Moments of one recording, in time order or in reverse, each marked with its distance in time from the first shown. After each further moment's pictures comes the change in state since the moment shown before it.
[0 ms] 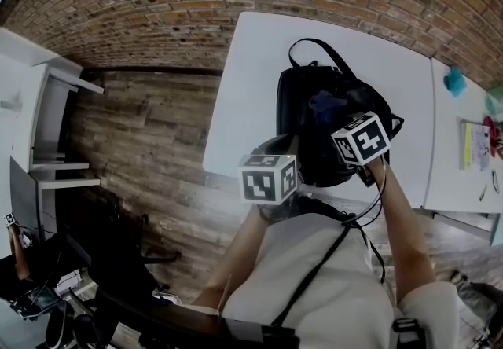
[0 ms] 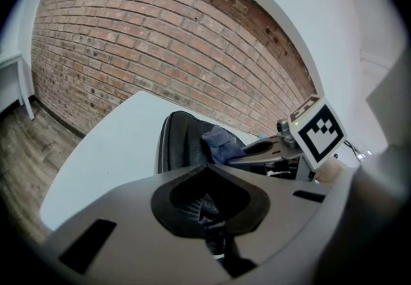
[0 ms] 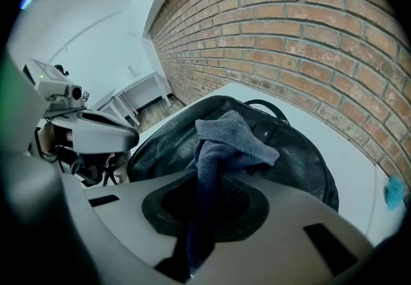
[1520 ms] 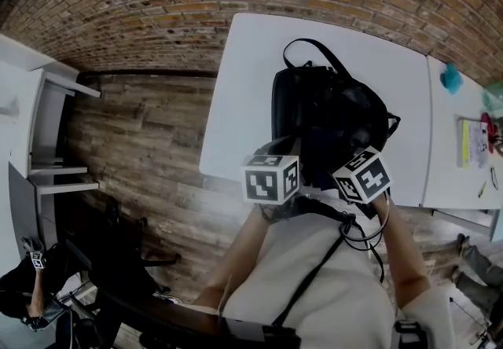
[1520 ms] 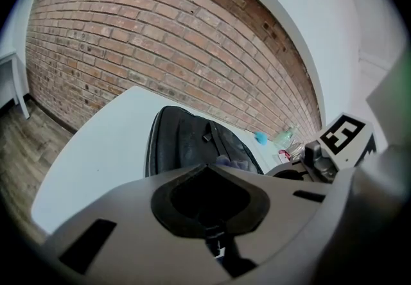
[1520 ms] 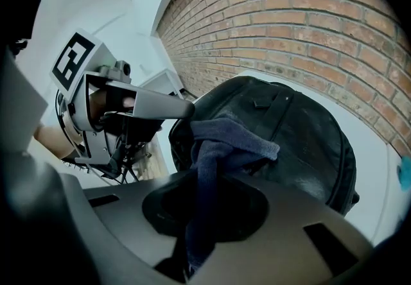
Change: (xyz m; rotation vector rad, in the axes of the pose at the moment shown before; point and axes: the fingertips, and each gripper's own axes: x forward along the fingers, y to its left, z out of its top) left arm 0.011 -0.012 -0.005 0.004 0.030 -0.032; right arm -0.028 0.058 -0.056 0.016 0.054 0.123
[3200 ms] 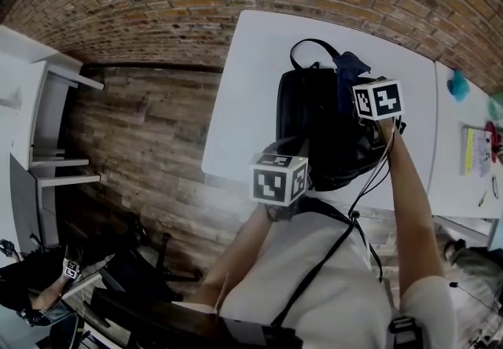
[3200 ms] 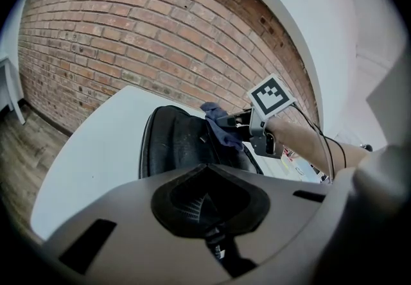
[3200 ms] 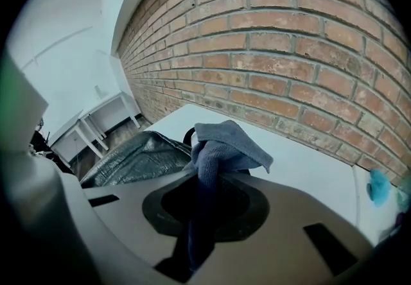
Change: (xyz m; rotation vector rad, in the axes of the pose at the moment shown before) left arm 0.011 -0.006 0.007 0.035 0.030 -0.019; right arm 0.005 -0.194 0.112 0.147 -0.213 -0.342
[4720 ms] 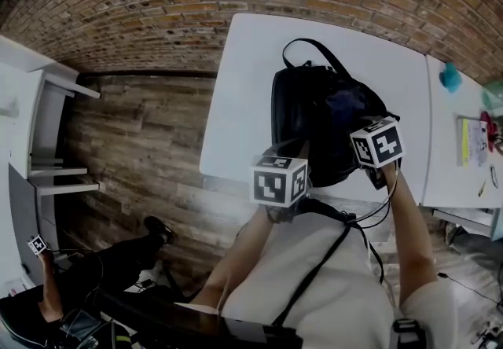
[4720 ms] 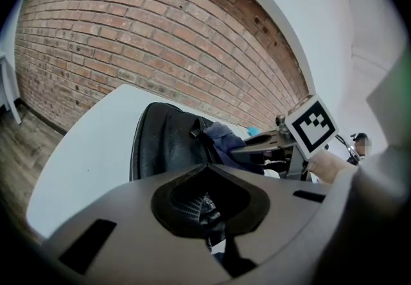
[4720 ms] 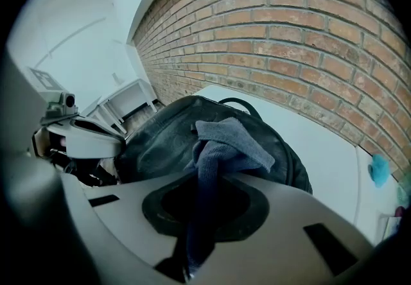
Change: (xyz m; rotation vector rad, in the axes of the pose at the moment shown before) left arm -0.005 -0.016 -0.012 0.012 0.001 -0.028; right arm -0.065 0.064 -0.087 -0.063 0.118 0.113
